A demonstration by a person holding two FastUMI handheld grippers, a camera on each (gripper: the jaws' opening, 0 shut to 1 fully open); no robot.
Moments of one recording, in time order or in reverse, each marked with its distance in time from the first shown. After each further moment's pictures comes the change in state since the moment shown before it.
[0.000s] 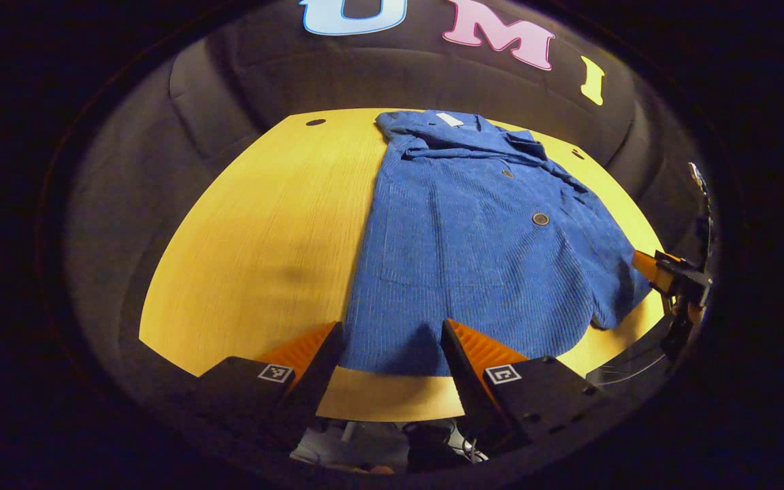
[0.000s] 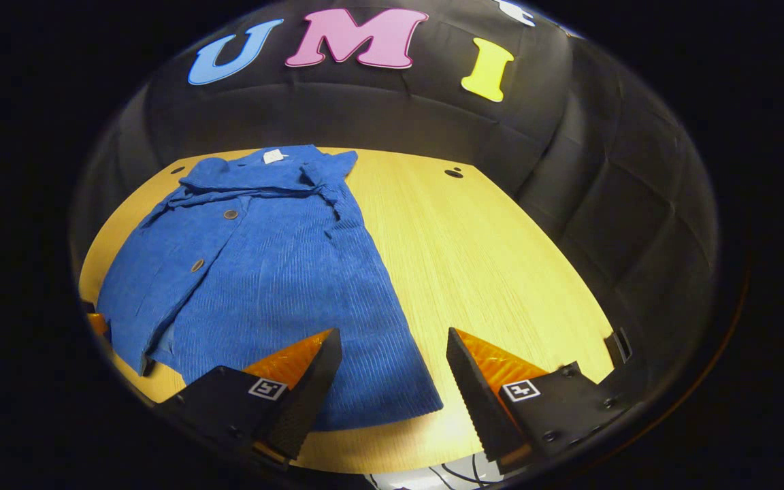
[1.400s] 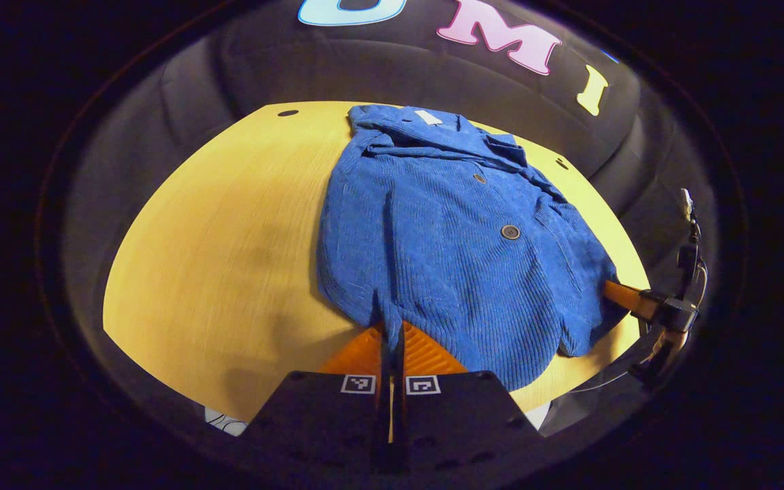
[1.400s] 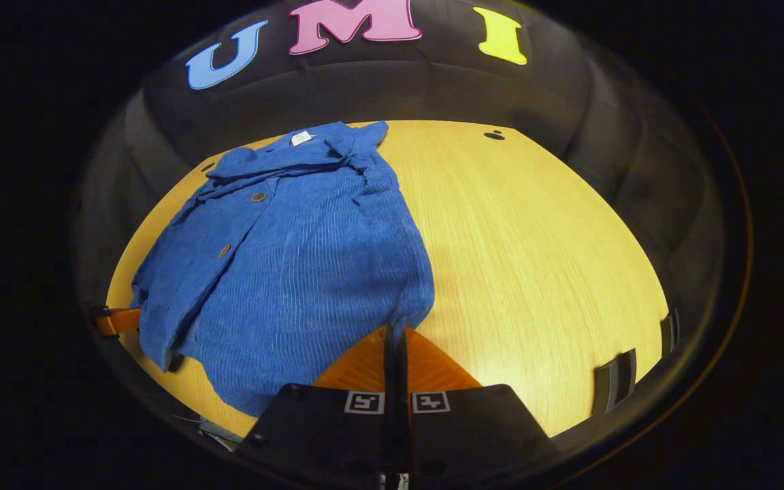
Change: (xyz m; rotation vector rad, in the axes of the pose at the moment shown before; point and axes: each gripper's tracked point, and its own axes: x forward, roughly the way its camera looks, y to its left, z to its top) left arm 0.014 -0.055 0.020 -0.058 0.002 -0.125; right arm 0.013 0.025 -0.014 0.063 0.116 0.244
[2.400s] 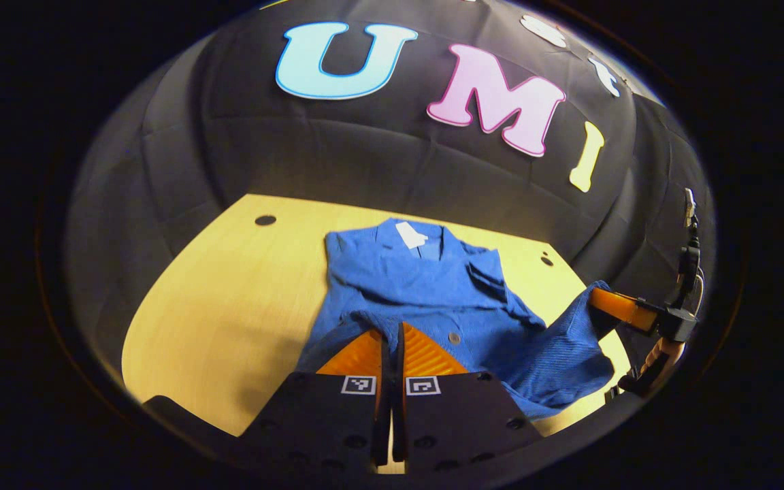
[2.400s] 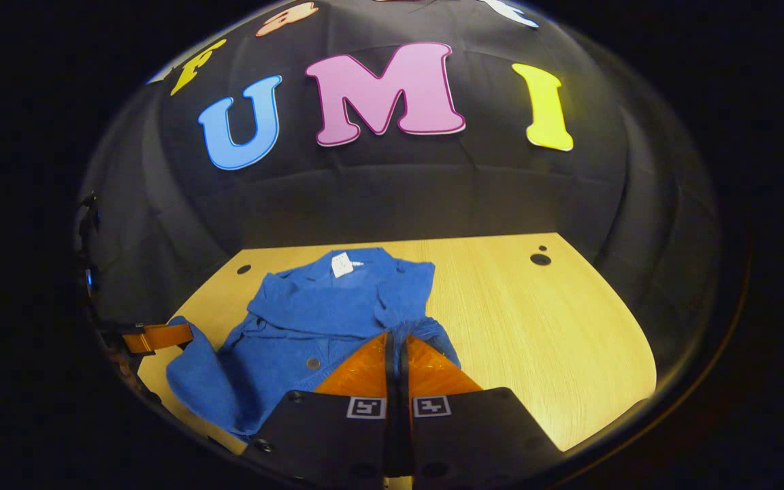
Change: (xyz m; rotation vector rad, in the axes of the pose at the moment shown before) left arm -0.015 -0.022 0.228 0.011 -0.374 -0.059; right arm 0.000 0.068 0.244 -0.018 -0.376 0.170
